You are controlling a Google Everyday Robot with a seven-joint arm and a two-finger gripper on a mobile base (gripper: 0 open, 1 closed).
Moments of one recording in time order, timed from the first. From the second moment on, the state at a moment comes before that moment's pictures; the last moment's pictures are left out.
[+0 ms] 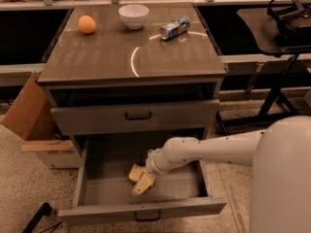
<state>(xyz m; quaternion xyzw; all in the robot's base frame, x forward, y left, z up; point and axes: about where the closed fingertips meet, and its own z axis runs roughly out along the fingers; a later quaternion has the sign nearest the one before) 0.538 0.050 0.444 -0.55 0.77 0.20 0.24</state>
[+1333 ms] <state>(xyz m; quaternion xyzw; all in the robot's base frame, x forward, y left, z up) 0.562 0.063 0.361 -0.56 0.80 0.14 0.20</state>
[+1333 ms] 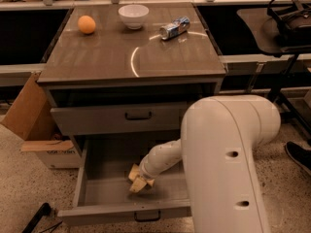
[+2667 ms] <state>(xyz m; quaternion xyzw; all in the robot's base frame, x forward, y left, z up) 0.548 0.064 0.428 -0.58 0.76 0.12 0.27</state>
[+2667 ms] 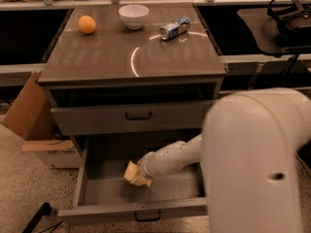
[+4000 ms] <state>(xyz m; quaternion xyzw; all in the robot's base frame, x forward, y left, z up) 0.526 0.077 0.488 -0.60 0.71 0.16 0.33</state>
